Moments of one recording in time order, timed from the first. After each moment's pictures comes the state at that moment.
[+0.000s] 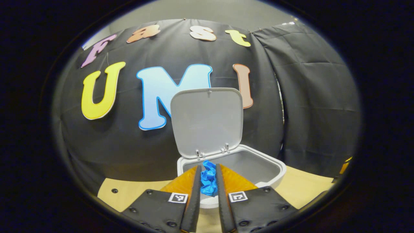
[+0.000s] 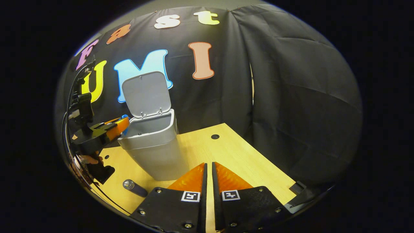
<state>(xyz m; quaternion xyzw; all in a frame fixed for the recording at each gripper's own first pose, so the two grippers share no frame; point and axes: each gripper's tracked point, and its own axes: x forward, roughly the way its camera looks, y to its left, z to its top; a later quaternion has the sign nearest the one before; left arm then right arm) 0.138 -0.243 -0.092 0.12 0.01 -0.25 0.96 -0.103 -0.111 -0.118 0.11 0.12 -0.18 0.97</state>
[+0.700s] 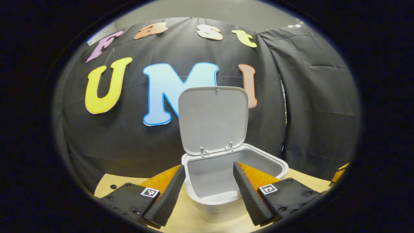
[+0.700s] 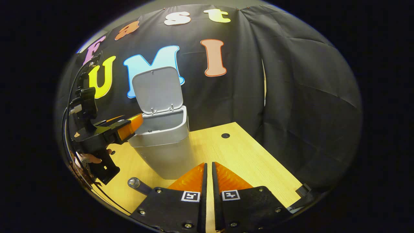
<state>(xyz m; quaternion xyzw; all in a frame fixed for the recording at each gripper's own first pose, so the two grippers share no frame) 0.138 -0.216 -0.086 0.10 0.01 -0.22 0.97 -0.082 -0.086 -0.117 0.10 0.13 -0.14 0.98</state>
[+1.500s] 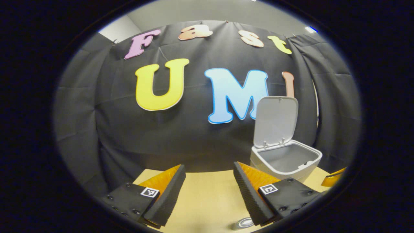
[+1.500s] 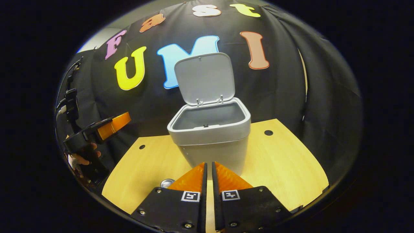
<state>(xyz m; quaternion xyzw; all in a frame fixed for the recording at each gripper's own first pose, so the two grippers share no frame) 0.115 -0.003 -0.040 0.08 0.01 -0.07 0.99 -0.014 0.042 -0.124 0.09 0.15 0.02 0.98</state>
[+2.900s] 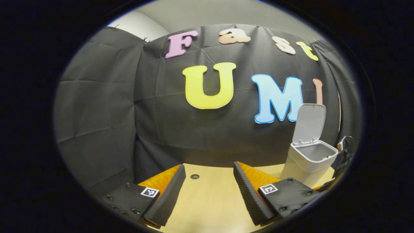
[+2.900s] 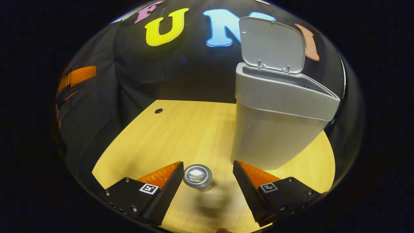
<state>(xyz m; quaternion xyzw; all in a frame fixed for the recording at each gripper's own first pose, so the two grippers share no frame) 0.051 0.140 -0.018 0.06 0.00 0.05 1.00 0.038 0.160 -0.213 -0.01 0.26 0.11 0.96</state>
